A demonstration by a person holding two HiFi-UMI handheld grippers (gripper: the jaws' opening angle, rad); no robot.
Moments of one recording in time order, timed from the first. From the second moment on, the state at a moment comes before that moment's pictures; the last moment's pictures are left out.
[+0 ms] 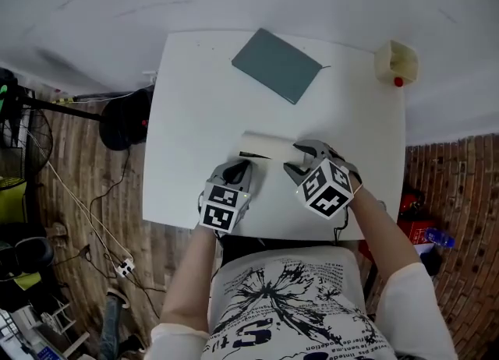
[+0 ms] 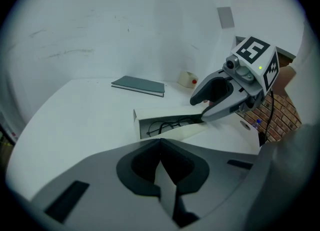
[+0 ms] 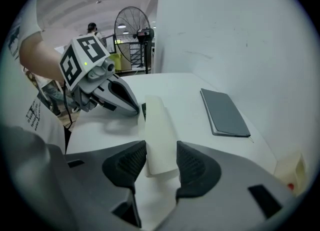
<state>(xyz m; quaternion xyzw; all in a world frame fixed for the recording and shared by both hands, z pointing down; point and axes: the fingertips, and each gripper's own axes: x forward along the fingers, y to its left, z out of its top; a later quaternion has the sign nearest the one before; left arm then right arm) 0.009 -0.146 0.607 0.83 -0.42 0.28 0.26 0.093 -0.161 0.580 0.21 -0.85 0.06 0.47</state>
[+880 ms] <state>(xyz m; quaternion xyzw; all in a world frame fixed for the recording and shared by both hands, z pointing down) 0.010 -0.148 0.608 0.83 -0.41 0.28 0.28 0.109 -0.234 0.577 0.29 -0.83 -0.02 0.47</state>
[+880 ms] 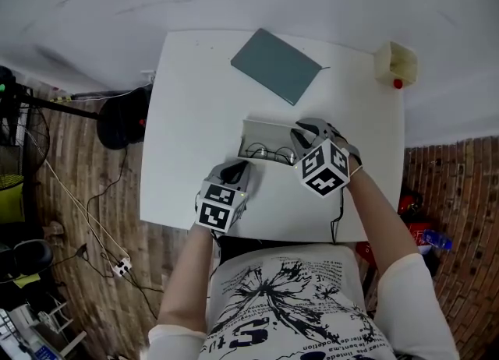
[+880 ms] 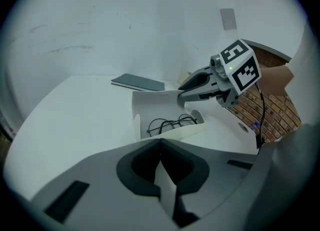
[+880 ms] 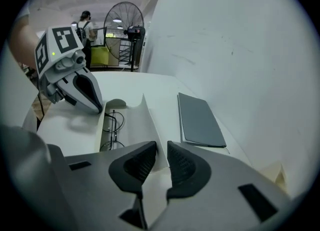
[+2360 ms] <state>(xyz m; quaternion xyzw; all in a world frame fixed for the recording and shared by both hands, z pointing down) -0.027 -0.133 0.343 0.92 -0.36 0.13 0.06 0.119 -0.146 0.358 0.56 -0.80 0.01 0.19</state>
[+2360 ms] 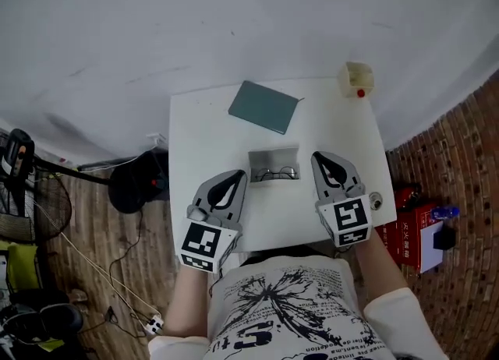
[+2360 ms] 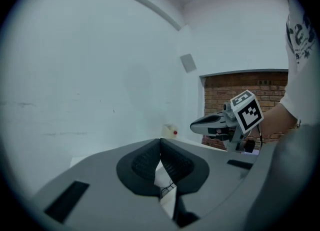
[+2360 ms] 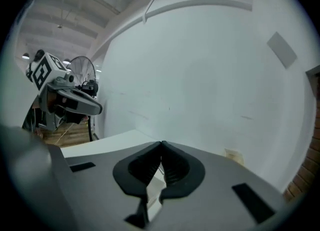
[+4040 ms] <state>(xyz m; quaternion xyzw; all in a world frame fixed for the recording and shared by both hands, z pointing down) -0.059 -0.141 0.277 0.92 -0.37 0.08 0.00 0.109 -0.132 0.317 0.56 -0.82 0.02 0.10</state>
